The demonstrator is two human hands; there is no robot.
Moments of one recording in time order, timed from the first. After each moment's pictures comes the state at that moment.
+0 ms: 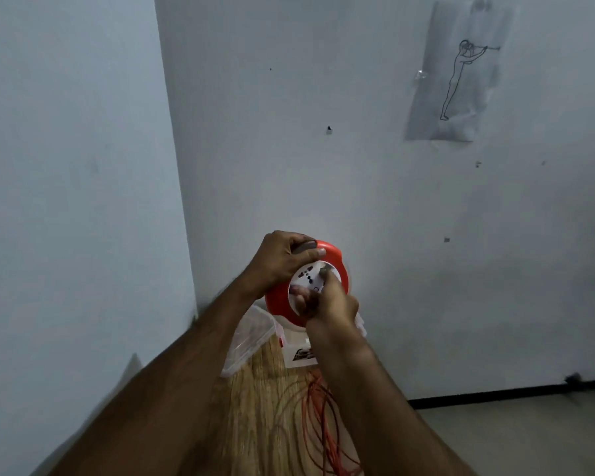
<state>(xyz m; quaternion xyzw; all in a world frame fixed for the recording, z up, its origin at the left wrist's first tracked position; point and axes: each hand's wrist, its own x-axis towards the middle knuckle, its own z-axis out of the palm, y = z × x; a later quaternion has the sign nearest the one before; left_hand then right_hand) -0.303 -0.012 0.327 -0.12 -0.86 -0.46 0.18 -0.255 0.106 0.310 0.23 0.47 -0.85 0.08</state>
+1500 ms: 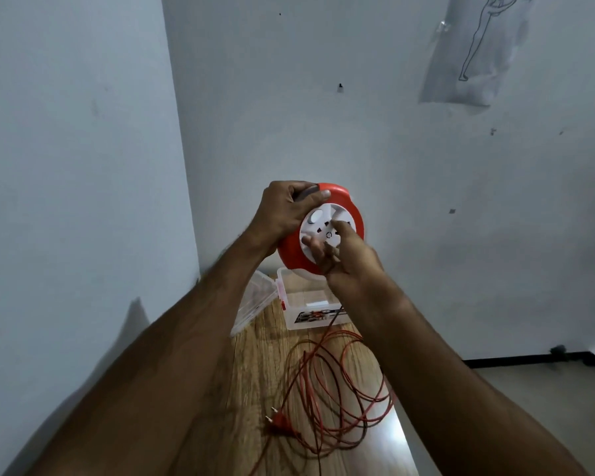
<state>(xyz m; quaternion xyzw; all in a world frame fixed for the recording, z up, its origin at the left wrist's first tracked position) -0.302 -0.011 0.332 -0.10 -0.79 -0.56 0.22 -0.248 0.122 0.336 0.16 0.43 -0.88 0.11</state>
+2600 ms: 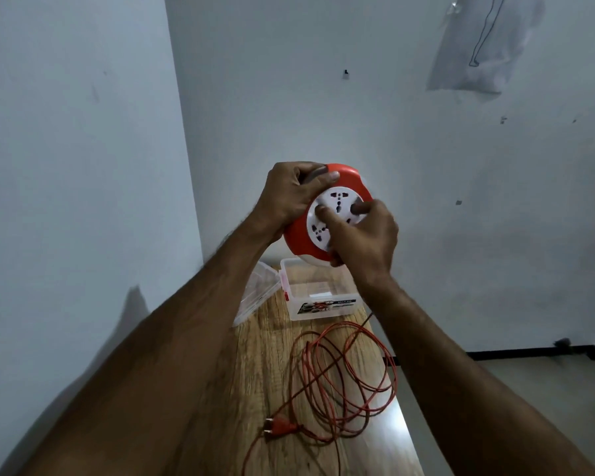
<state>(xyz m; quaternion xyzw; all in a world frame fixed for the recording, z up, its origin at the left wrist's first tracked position) -0.294 -0.005 0.344 -0.11 -0.78 -0.57 0.22 -0.262 0.132 0.315 -0.02 0.79 -0.58 -0.22</state>
